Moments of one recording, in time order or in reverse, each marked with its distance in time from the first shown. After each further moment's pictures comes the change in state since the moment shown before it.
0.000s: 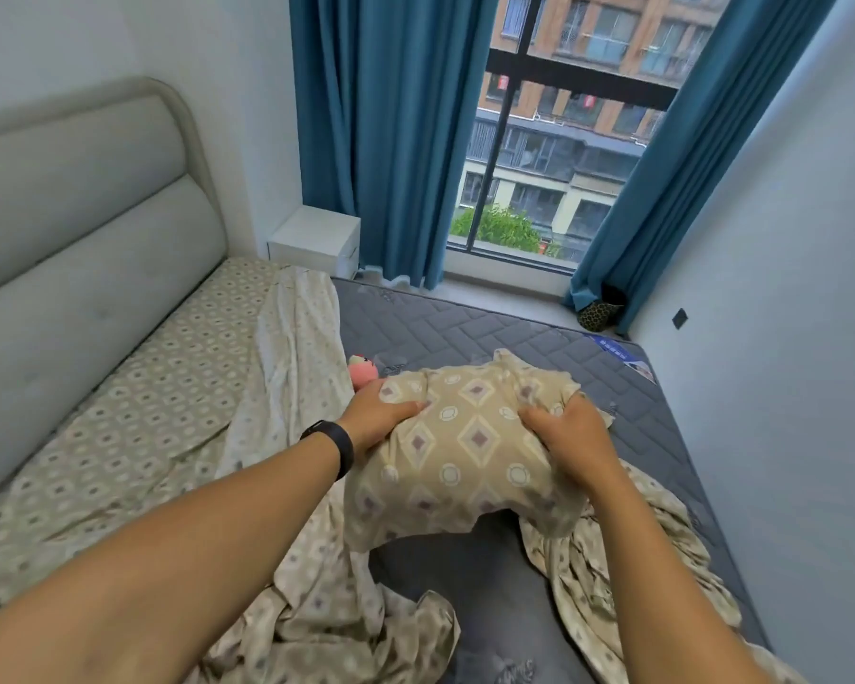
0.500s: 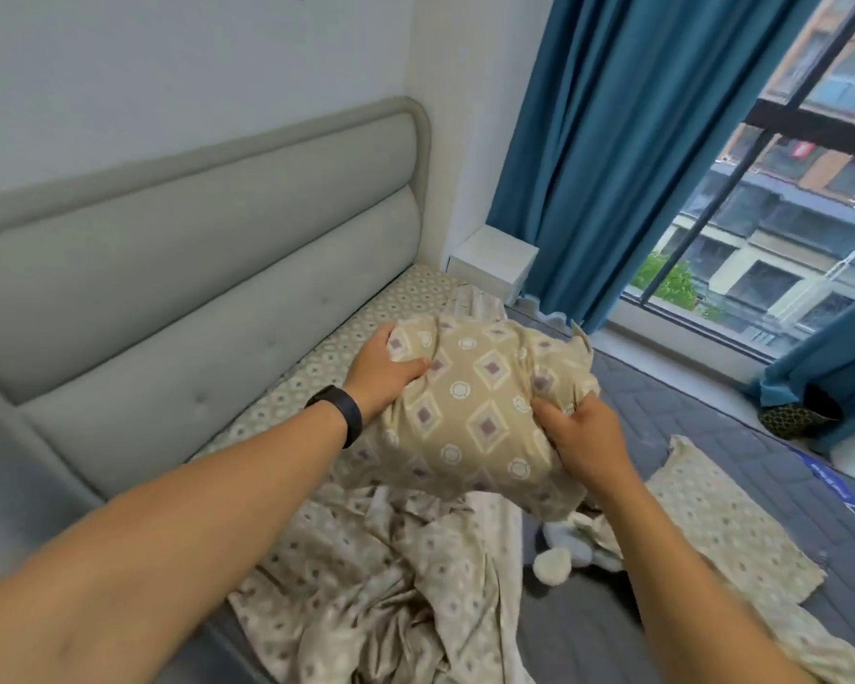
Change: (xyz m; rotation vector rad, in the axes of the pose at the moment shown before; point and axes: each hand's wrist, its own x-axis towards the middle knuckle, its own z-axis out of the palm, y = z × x) left_hand -0.036 -0.029 -0.361 -0.005 0.512 0.004; right_hand -0.005 -0.223 0.278 -0.058 -0.229 -0.312
